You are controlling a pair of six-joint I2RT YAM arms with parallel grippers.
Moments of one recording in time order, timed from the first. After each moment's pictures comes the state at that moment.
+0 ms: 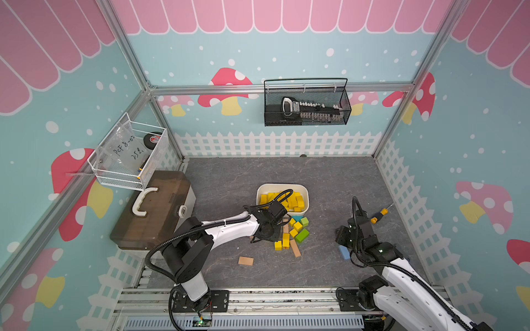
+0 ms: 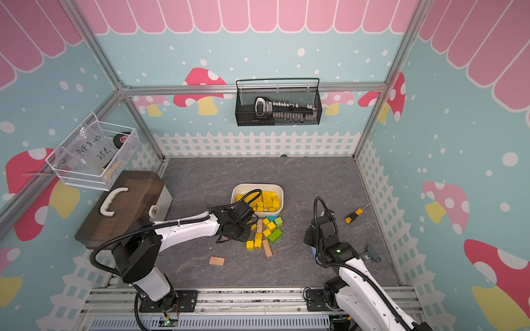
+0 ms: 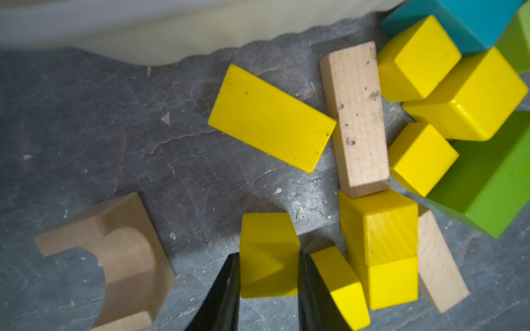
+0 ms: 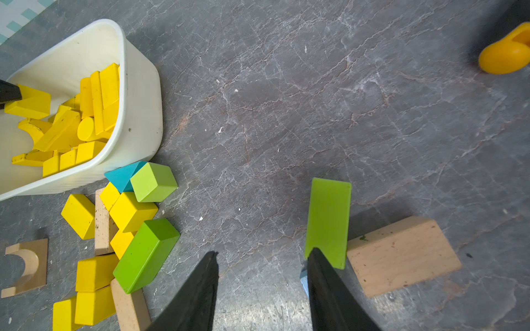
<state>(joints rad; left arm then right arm) -0.83 1.70 1.07 -0.65 -0.04 -0.56 0.38 0.74 0.46 -0.58 0.16 0.70</state>
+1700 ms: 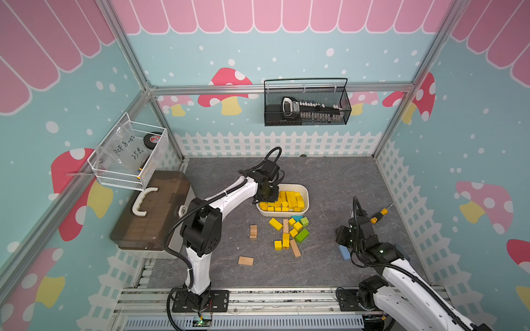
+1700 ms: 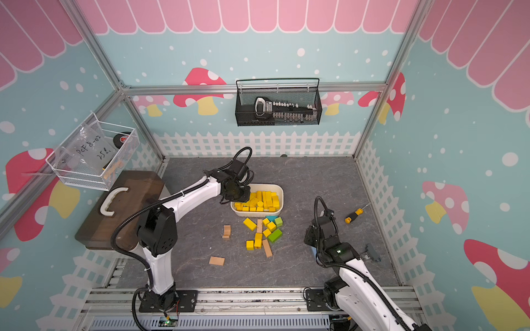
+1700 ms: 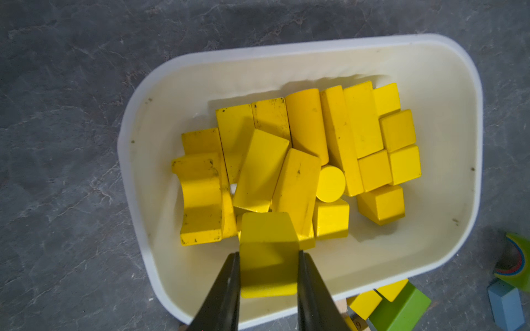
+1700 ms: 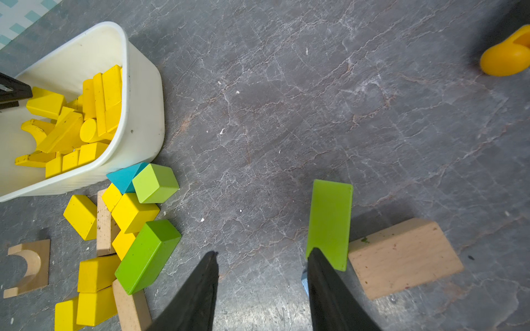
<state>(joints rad) -0.55 2.00 1.67 -0.86 0.04 -0.42 0.38 0.73 0.46 -0.58 0.16 0.66</state>
